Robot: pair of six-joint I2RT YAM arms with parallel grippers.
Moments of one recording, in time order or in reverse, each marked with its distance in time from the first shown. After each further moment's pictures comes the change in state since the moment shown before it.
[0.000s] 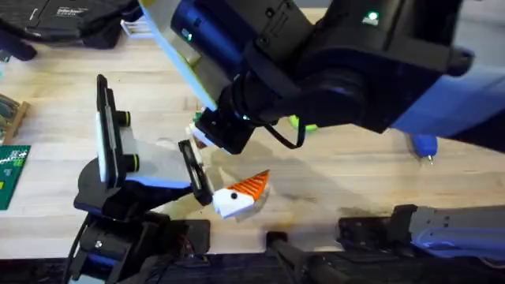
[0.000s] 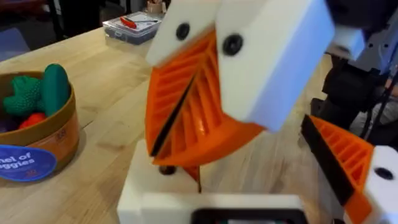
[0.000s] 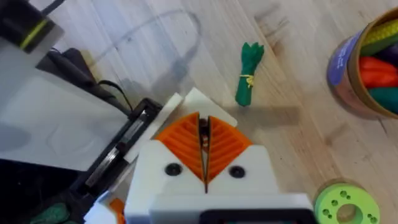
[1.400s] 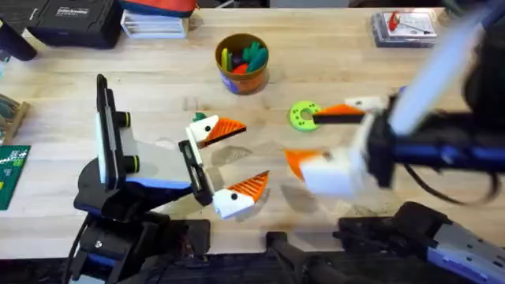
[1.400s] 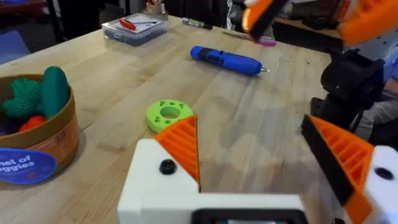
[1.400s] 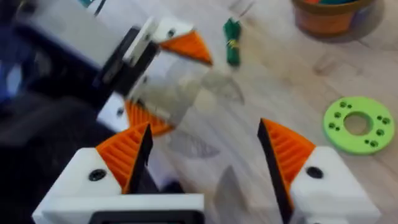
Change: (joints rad) left arm 0.000 -0.001 0.000 0.002 0.002 0.009; right arm -0.360 -0.801 -0.542 0.008 -0.295 0.124
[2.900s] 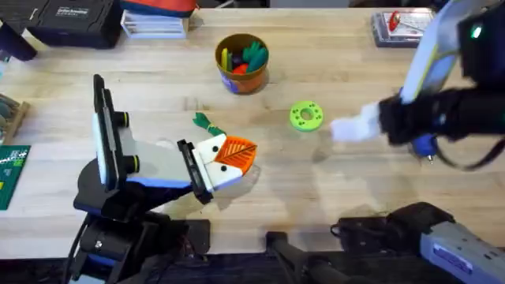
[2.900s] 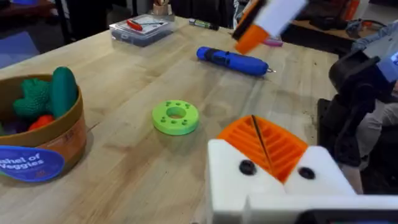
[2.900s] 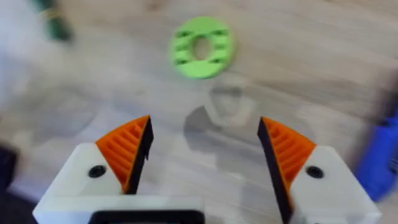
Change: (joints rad) left arm 0.000 0.000 0.000 0.002 -0.027 0.006; right arm -0.413 0.159 0.052 -0.249 0.195 -0.156
